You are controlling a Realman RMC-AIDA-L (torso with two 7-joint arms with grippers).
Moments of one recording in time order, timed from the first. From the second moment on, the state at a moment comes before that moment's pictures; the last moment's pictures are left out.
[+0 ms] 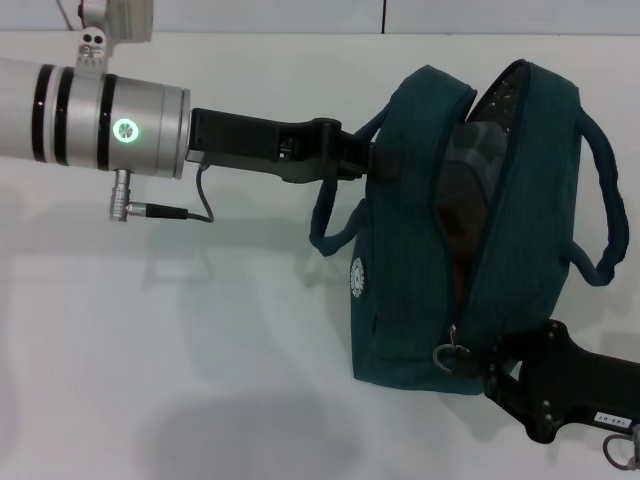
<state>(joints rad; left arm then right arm) -0.72 -2.08 0.84 0.72 1.94 1.66 -2.39 0.38 2.02 -1.41 -0.25 -1.21 -1.61 0.87</state>
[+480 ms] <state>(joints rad) -0.72 -2.08 0.83 0.72 1.94 1.65 -2.38 0.33 2.01 -1.39 -0.25 -1.15 -1.71 0.86</state>
